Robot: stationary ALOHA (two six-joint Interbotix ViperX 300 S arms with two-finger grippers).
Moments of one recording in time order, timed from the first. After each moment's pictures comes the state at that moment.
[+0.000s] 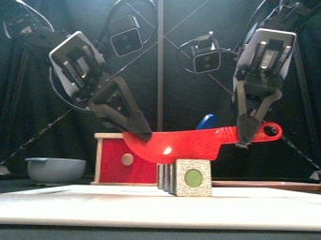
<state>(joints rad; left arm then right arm) -0.23 0.07 0.75 -0.20 -0.21 0.07 0.12 -0.08 0.68 0.03 0.46 0.37</state>
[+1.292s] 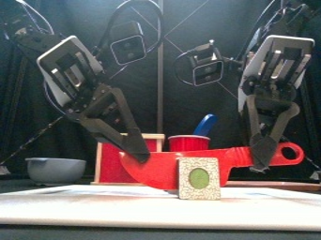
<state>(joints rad) -0.29 0.15 0.73 -0.27 -0.21 0.07 0.18 0.02 0.66 0.08 0.46 0.37</state>
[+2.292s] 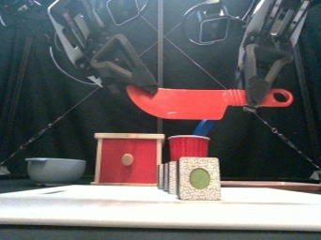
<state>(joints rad) -0.25 -0.03 0.72 -0.17 -0.21 0.08 0.18 -0.19 0.64 0.03 0.50 0.37</state>
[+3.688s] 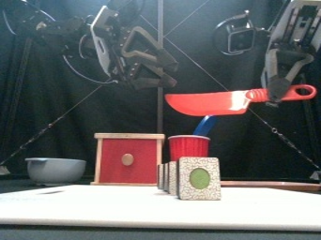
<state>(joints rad) -0.08 -0.06 0.74 -0.08 -0.42 0.08 0.11 -0.46 0.87 0.13 0.46 0.43</state>
